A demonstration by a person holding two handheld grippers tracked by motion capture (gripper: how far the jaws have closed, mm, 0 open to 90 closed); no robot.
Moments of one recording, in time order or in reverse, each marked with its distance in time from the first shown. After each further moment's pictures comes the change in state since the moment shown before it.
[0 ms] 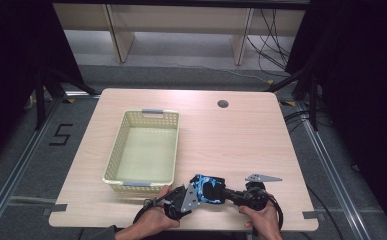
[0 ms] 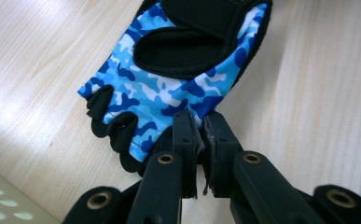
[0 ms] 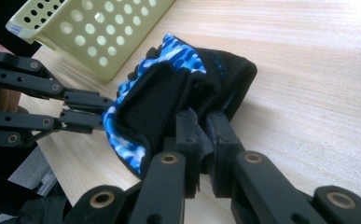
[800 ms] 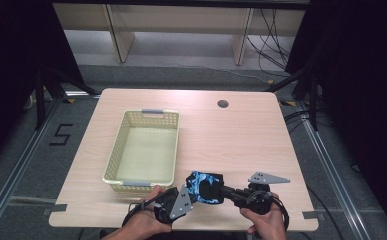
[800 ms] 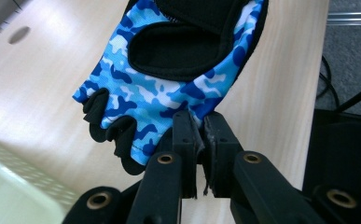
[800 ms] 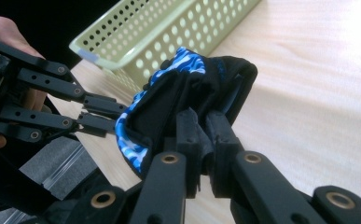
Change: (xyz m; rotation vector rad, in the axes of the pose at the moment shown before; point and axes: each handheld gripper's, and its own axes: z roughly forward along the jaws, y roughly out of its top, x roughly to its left) left arm -0.001 0.015 -0.050 -0.081 0.022 0.018; right arm 0.046 0.019 -0.033 -0.065 0.031 -0.088
